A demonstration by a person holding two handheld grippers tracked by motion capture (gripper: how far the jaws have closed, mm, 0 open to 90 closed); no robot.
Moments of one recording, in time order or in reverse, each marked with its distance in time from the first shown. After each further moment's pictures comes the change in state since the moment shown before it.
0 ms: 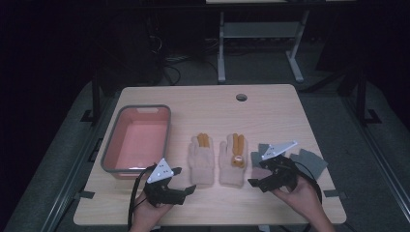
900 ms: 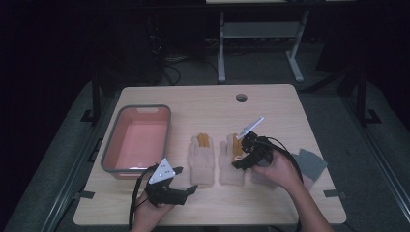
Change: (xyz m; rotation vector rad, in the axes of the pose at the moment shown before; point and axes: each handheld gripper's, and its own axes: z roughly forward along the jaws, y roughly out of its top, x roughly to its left) left arm -0.004 0.002 0.003 -0.010 -0.005 0.015; right arm -0.019 0.074 0.045 0.151 0.019 -0.066
